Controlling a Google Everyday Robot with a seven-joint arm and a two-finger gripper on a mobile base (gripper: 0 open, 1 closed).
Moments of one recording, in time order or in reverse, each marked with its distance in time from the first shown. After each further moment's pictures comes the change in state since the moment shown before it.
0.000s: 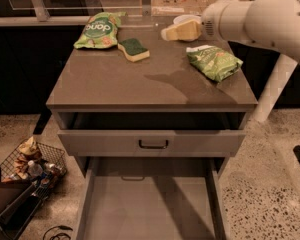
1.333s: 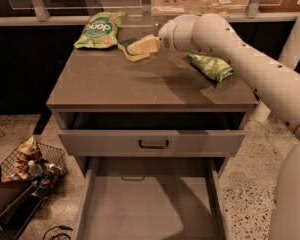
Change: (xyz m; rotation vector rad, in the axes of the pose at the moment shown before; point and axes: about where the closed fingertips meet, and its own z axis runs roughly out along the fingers) arm 0.036 0.063 0.143 -0.204 -0.005 0.010
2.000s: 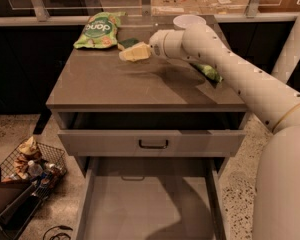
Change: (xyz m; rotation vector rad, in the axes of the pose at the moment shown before) arm 0.018 0.019 0.040 -0.078 -0.014 0.064
